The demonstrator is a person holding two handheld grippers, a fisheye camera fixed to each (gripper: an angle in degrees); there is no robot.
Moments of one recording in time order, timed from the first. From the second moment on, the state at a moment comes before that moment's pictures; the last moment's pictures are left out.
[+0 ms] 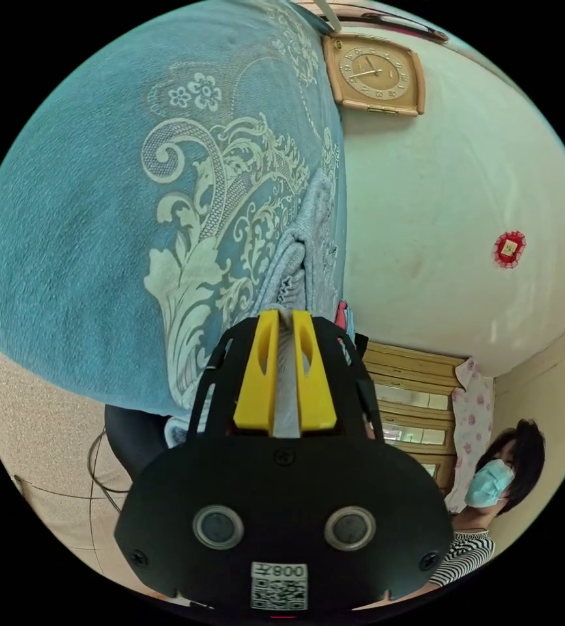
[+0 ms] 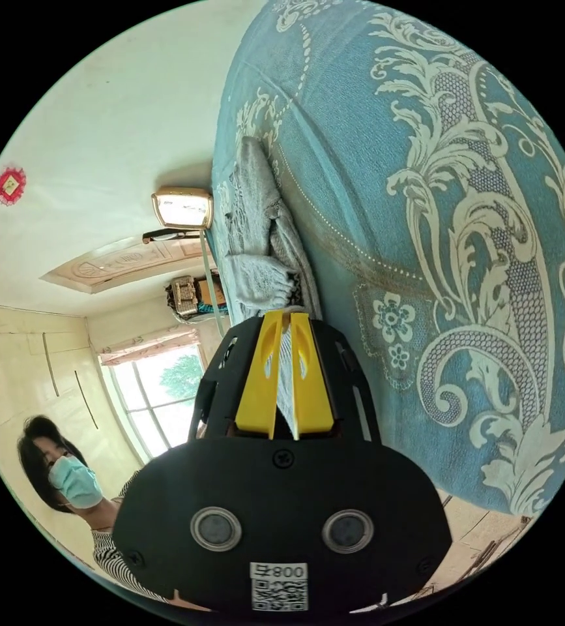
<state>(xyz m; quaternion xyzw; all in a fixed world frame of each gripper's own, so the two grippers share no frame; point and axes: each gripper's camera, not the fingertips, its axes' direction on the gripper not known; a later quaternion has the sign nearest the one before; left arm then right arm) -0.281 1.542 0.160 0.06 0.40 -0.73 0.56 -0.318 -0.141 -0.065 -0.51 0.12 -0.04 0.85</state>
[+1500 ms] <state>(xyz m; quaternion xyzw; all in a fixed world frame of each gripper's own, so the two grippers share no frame) -0.166 1.518 0.107 0.01 0.32 -0.67 0.67 -0.376 -0.027 -0.200 -0.54 0.20 -0.18 0.80</state>
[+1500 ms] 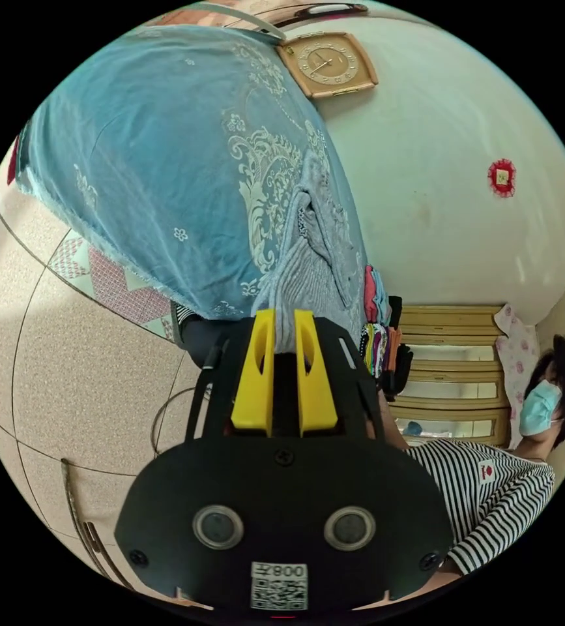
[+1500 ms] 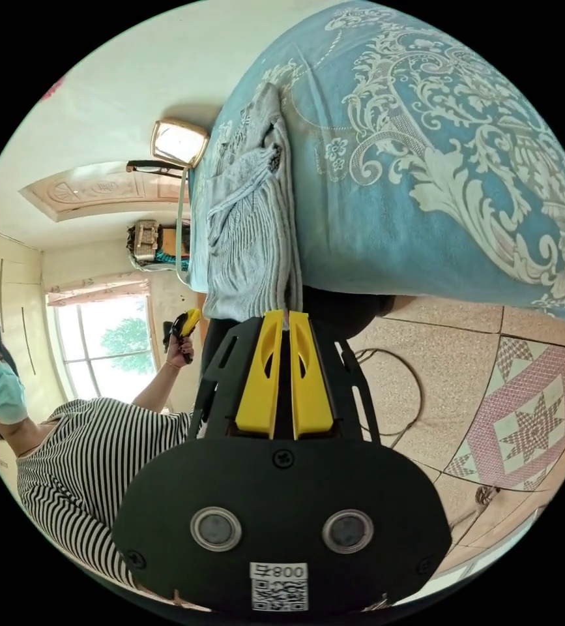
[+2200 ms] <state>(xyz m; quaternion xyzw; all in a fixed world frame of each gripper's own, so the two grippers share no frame) -0.158 1.259 0.228 -0.19 0.21 -0.41 0.87 -0.465 0.142 -0.033 -0.48 0.36 -0.50 0.62</state>
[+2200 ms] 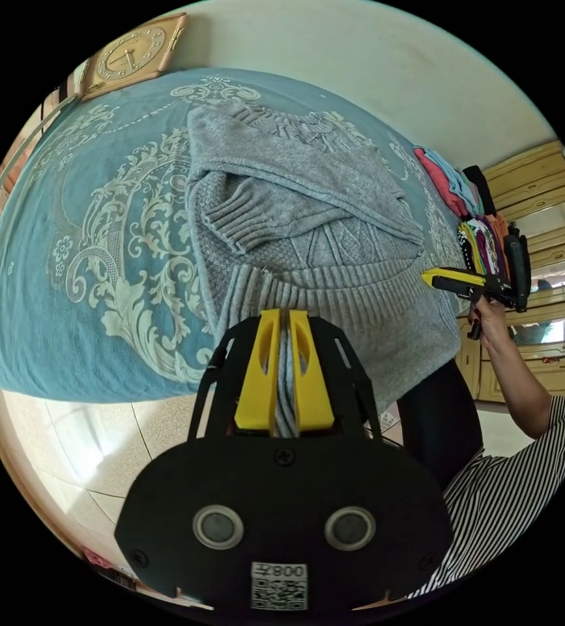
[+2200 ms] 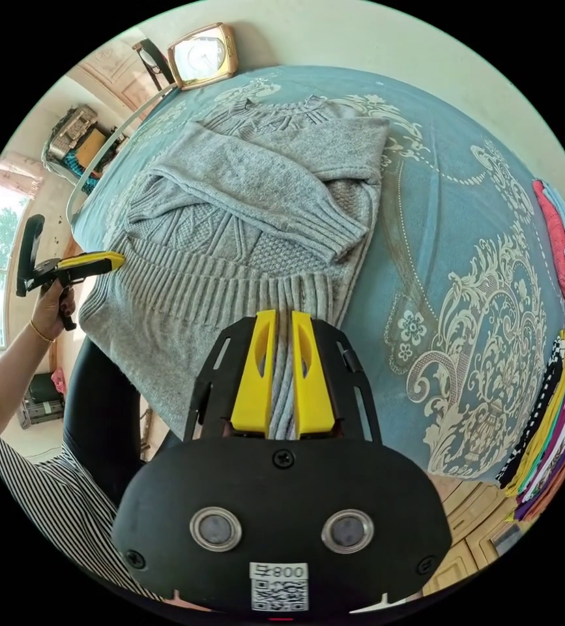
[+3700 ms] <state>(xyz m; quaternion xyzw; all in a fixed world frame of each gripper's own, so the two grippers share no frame) -0.199 1.480 0.173 -0.05 0.36 -0.64 0.68 -0.406 -0.042 -0.219 -0.48 0.21 -0.21 0.82</state>
